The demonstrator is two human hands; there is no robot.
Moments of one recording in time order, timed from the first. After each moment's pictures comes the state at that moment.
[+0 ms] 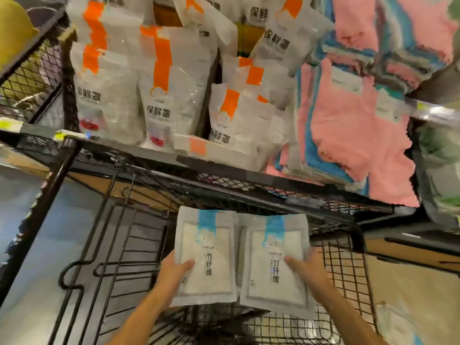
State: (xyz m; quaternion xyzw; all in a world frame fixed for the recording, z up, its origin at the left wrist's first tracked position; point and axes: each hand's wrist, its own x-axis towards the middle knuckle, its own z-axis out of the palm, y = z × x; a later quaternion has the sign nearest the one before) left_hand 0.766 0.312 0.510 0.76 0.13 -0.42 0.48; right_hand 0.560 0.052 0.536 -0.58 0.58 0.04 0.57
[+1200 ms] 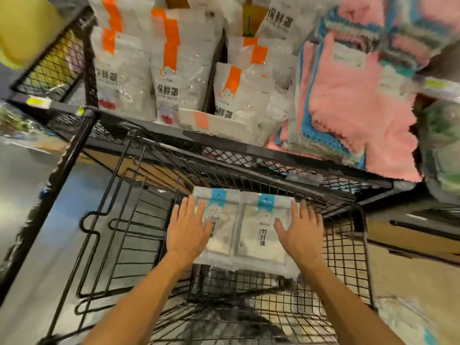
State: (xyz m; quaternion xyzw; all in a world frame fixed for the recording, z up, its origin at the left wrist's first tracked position) left_hand 0.746 0.284 0.532 0.93 -0.31 -0.17 -0.03; right_hand 0.573 0.061 0.534 -0.89 0.42 0.12 0.10
